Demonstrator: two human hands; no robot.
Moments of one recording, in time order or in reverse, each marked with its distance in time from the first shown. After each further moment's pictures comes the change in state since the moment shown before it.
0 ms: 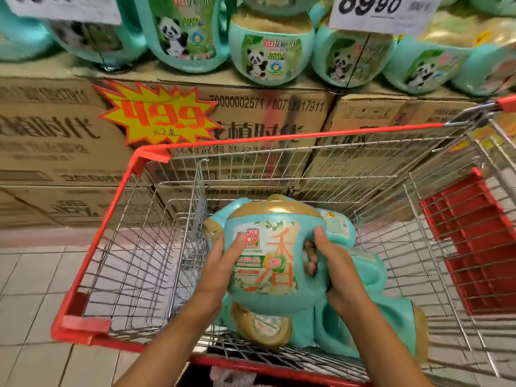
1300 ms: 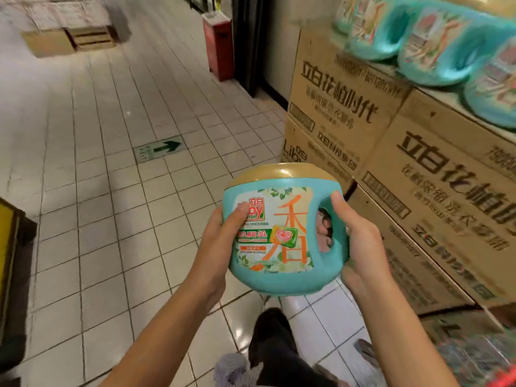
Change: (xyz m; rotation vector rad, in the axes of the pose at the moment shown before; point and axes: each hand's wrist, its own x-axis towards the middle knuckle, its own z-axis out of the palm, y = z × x) left_hand -0.290 0.143 -0.485 -0.265 1.022 0.448; right_hand -0.189 0.169 0.601 -0.344 -0.951 0.140
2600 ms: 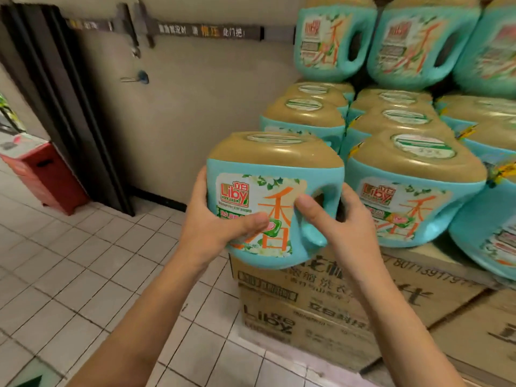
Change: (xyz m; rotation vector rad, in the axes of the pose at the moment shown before) left_hand 0.715 0.264 0.139 0.130 -0.761 0.405; right_hand 0.515 -0.260 0.216 -0.326 0.468 -0.756
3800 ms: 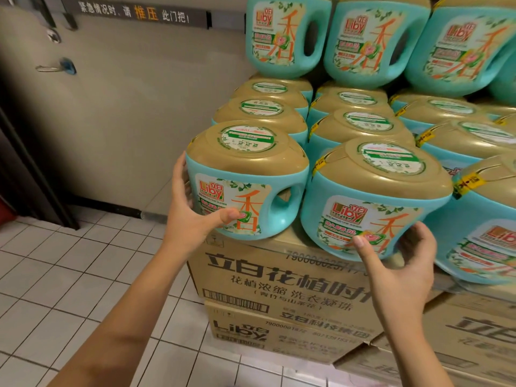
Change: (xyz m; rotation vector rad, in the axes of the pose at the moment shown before) left_hand 0.094 -0.072 0.016 0.098 -0.097 0.103; right_hand 0.000 0.071 -0.098 -0.416 0.669 -0.113
